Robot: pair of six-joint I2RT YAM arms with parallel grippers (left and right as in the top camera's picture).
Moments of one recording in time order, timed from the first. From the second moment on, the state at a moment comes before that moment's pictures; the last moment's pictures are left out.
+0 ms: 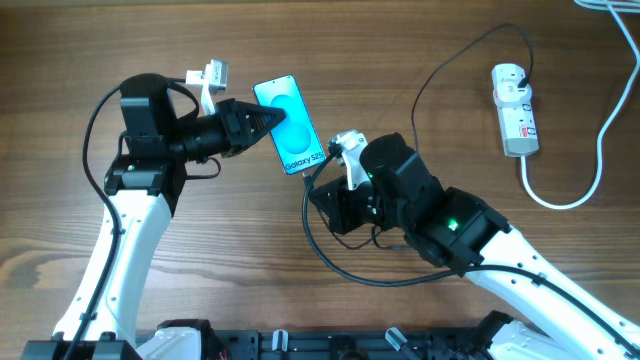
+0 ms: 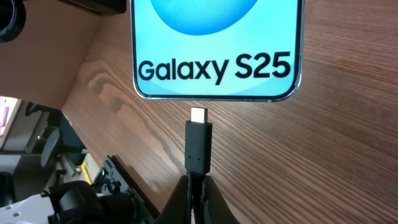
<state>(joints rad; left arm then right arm) -0.01 1.34 0.95 -0.15 1.07 -0.75 0.77 1.24 1.03 -0.51 -0.32 0.52</state>
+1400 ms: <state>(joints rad) -0.01 1.34 0.95 -0.15 1.08 -0.75 0.72 1.24 1.03 -0.50 -0.41 0.54</state>
